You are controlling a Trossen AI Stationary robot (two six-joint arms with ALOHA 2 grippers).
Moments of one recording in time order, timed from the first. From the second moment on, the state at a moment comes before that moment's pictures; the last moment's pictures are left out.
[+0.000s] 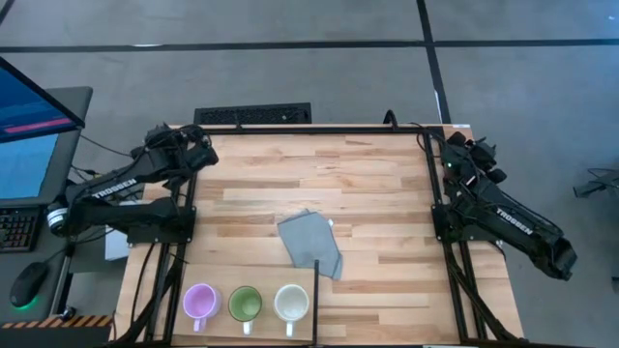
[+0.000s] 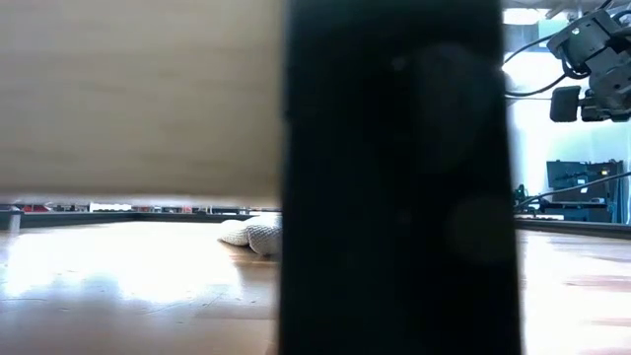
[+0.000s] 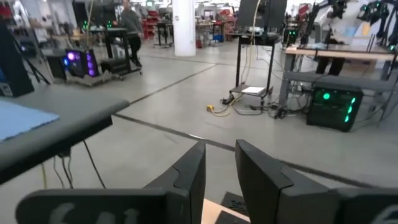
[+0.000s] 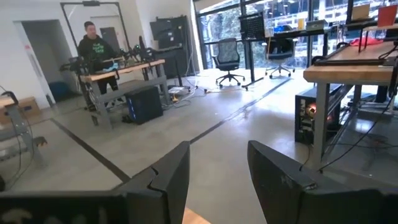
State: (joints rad) left arm 0.53 0.85 0.77 -1.14 -1.47 -1.30; right arm -0.82 0.39 0.23 -0.28 1.51 0.56
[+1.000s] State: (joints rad) left arm 0.52 0.95 0.77 -1.02 -1.52 -1.04; right arm -0.99 0.39 0.23 0.29 0.72 -0.06
